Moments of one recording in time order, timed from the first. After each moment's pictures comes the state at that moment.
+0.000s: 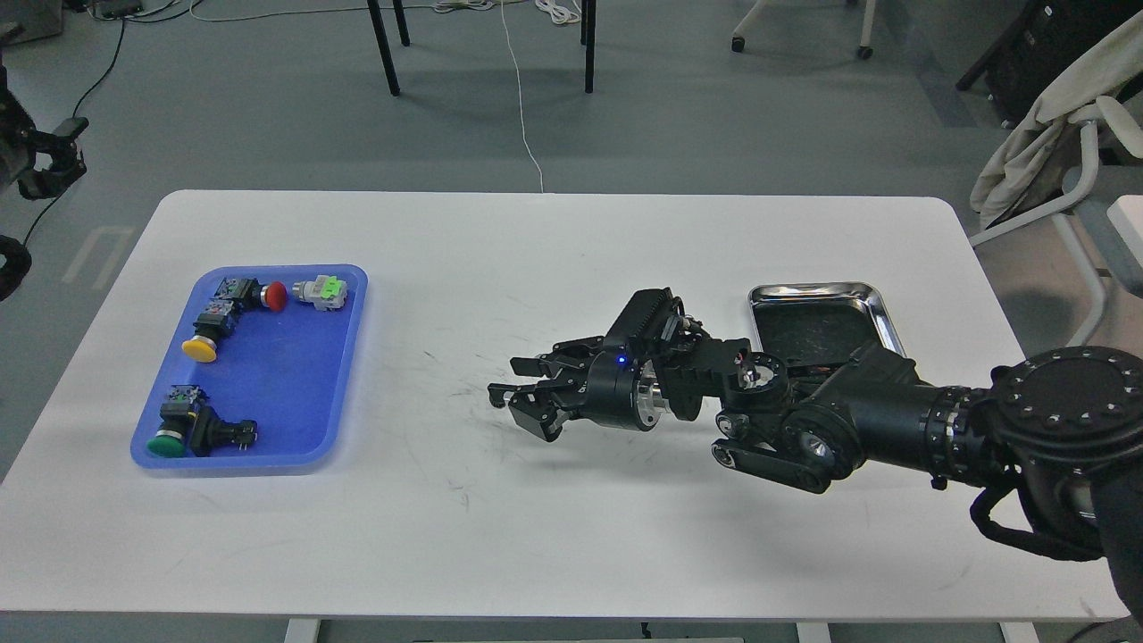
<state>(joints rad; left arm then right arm) -0.97 0.74 -0.46 -0.53 -0.06 -0.31 -0.11 1.08 0.00 -0.31 0.78 -1.41 -0.27 0.40</state>
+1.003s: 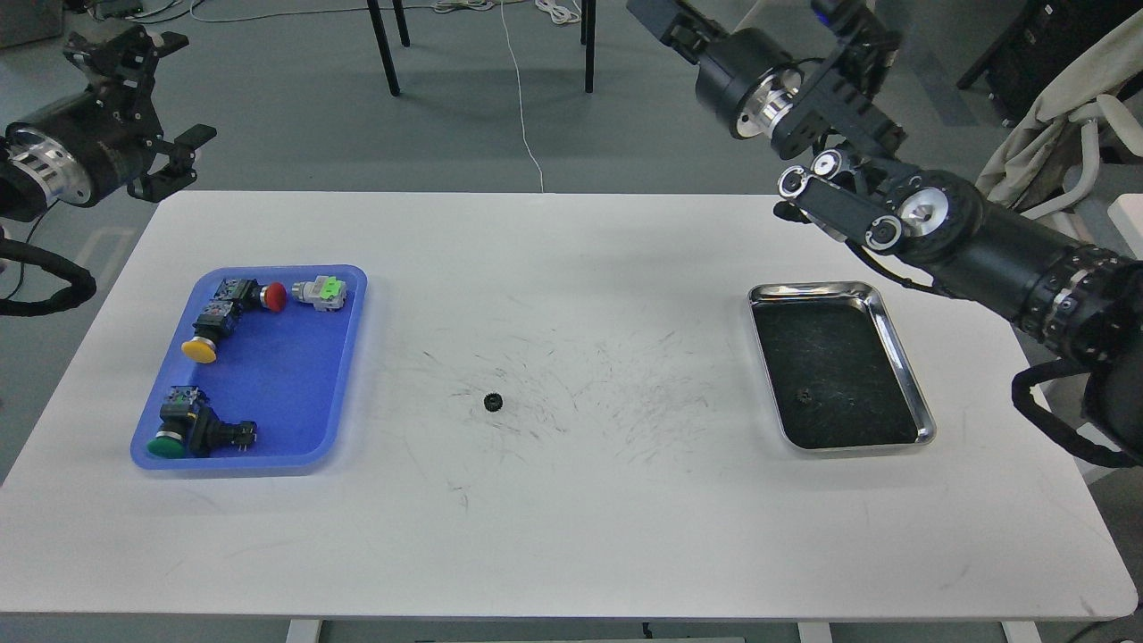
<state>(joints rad) -0.99 0.76 -0.41 -0.87 0.22 -0.38 -0.12 1.30 -0.21 0.08 0.61 -0.78 -0.26 0.38</state>
